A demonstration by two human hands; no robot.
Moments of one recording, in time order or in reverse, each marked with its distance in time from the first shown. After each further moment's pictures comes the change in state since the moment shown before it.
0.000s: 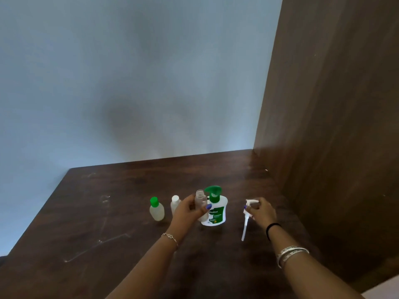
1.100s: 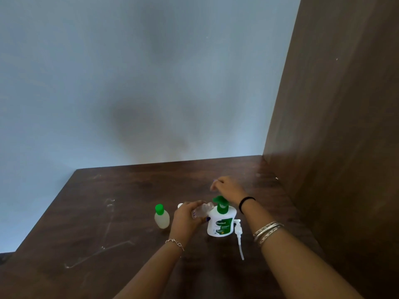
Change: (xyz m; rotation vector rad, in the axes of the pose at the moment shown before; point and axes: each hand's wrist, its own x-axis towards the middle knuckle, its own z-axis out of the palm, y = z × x) left_hand 0.021 -0.016 -0.014 0.381 0.177 0.041; right_hand 0.011 -0.133 0.045 -0.202 -0.342 -0.341
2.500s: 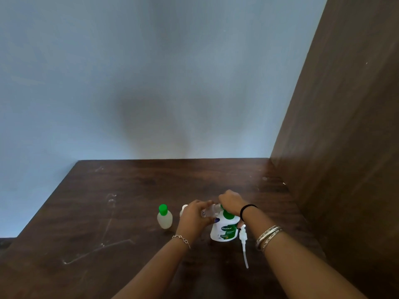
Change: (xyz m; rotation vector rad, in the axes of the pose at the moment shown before) left_hand 0.023 -0.001 0.003 0.061 -0.133 -0.037; right_hand 0.011 0.001 0.020 -0.345 -0.222 0.202
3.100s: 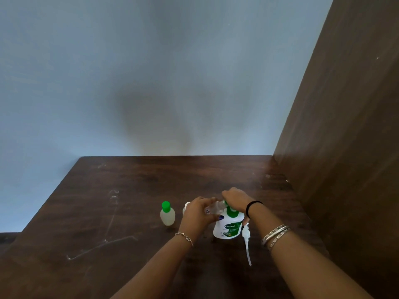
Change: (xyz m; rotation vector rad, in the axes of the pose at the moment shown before) left_hand 0.000 0.002 -0.004 0.005 -0.017 0.024; right_hand 0.006 0.002 0.000 0.079 -0.002 0.016
